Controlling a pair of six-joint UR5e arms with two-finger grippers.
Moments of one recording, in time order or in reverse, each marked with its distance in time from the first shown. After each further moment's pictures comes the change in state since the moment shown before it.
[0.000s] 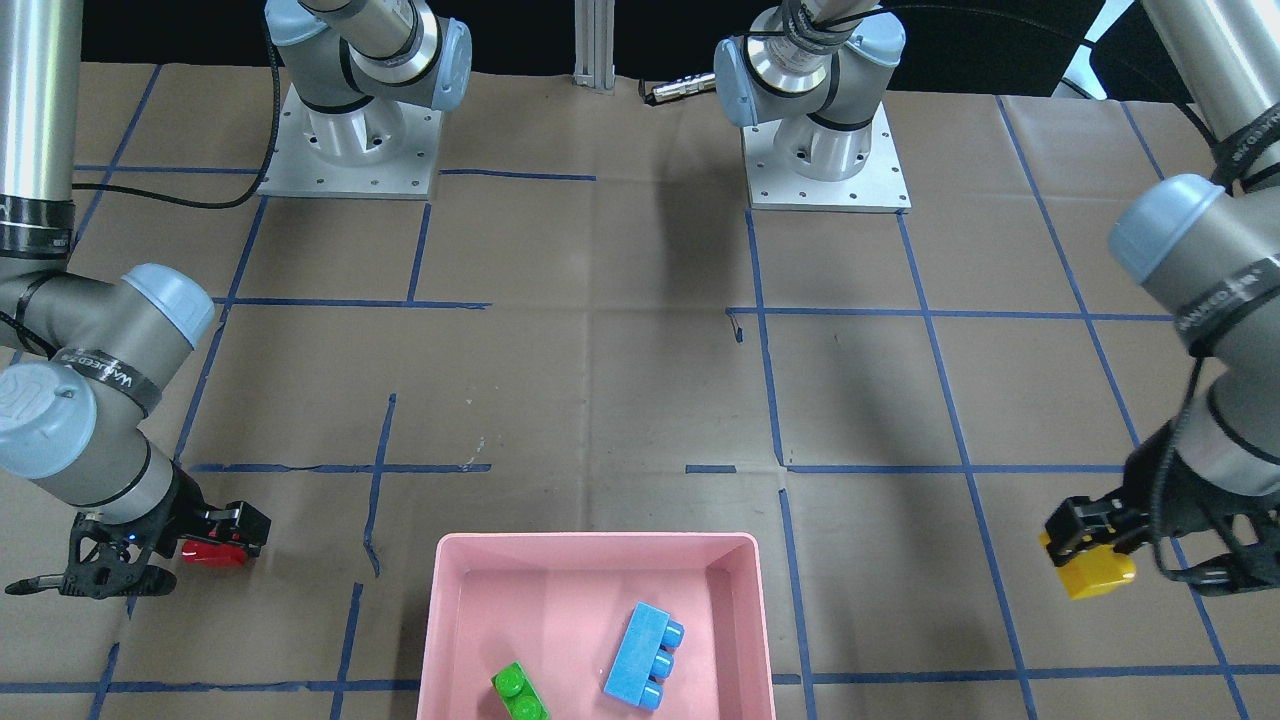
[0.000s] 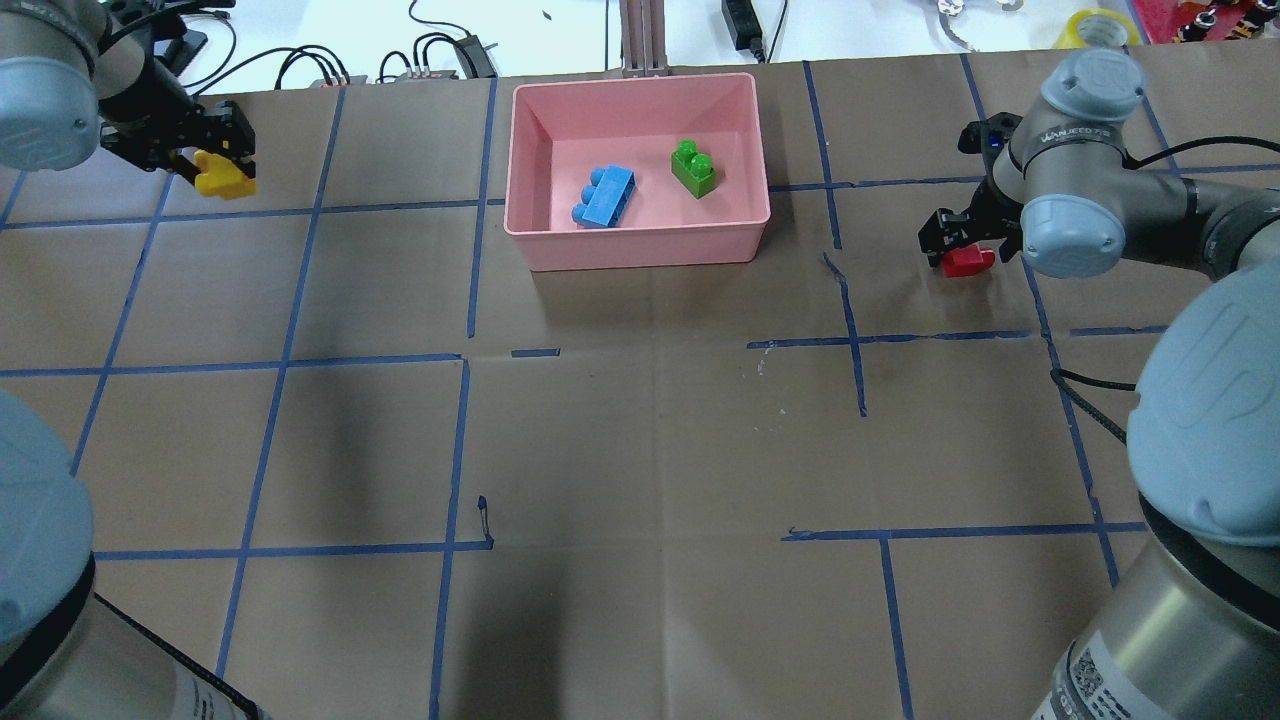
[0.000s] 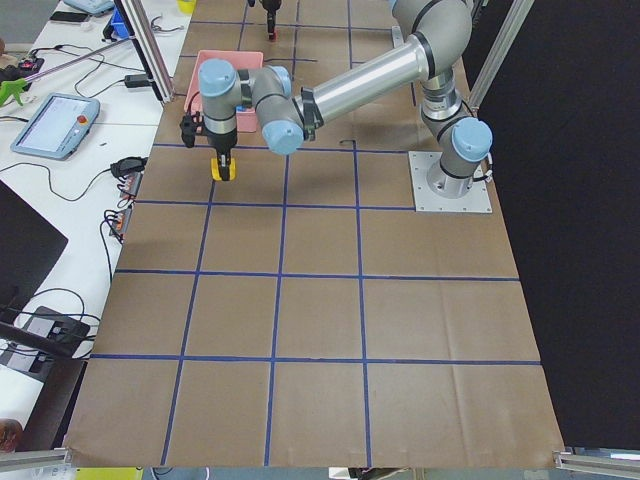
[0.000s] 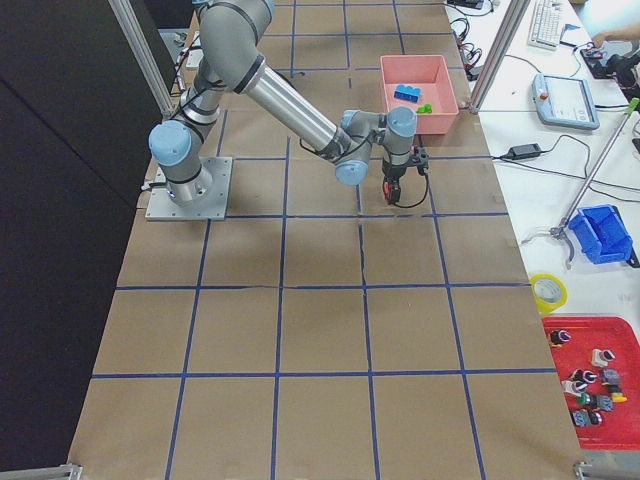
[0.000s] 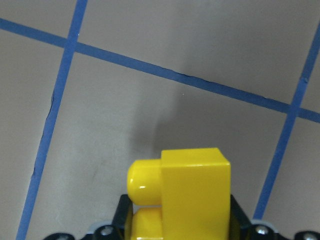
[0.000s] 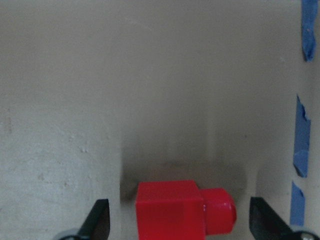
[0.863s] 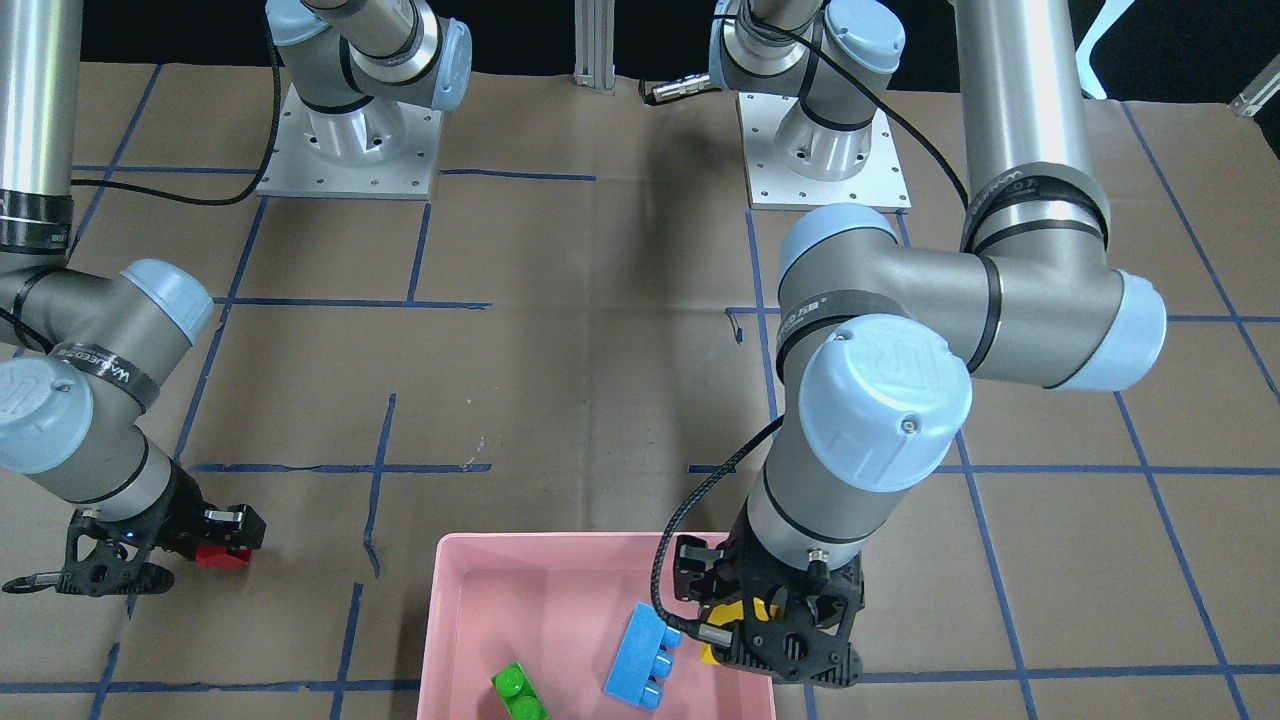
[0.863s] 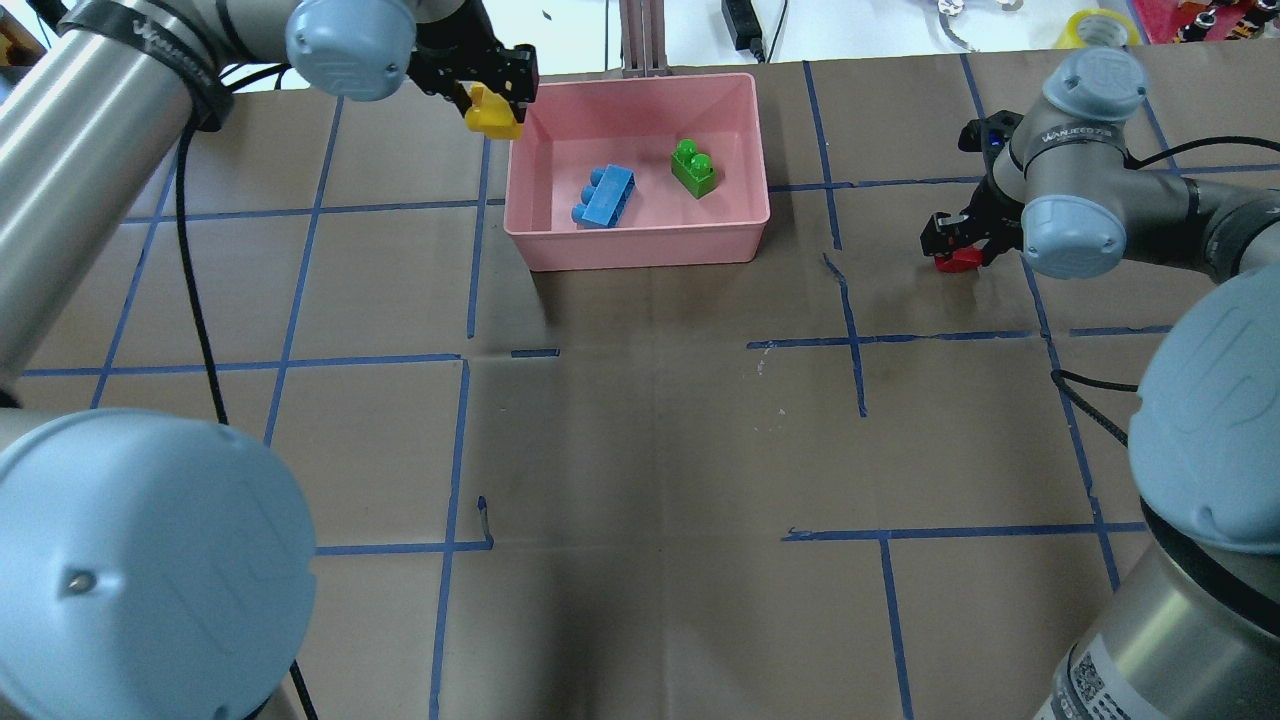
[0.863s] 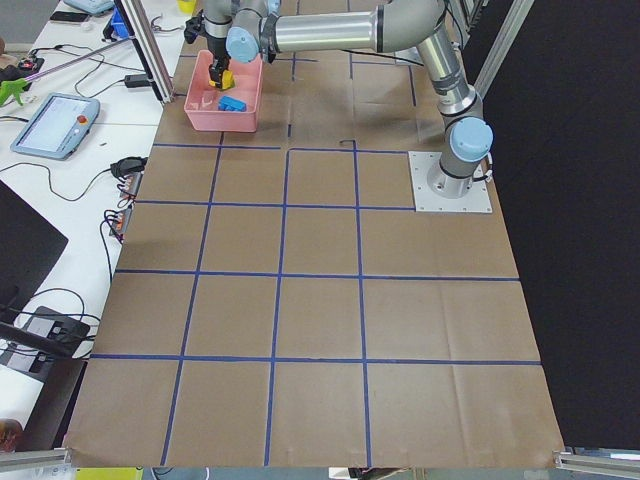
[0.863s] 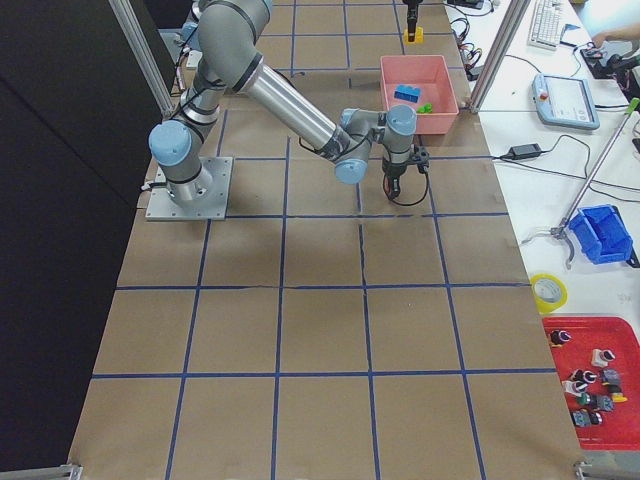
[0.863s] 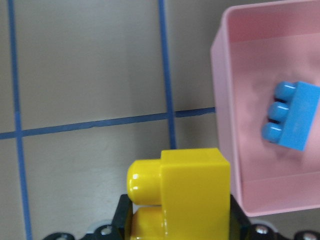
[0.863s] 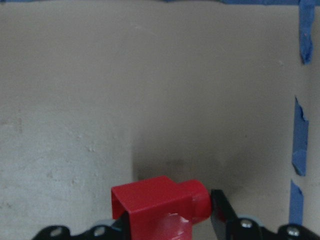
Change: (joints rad) left arm -0.399 -0.233 0.326 -0.063 -0.013 -0.149; right arm 0.001 -0.015 -0.001 0.005 0.009 0.000
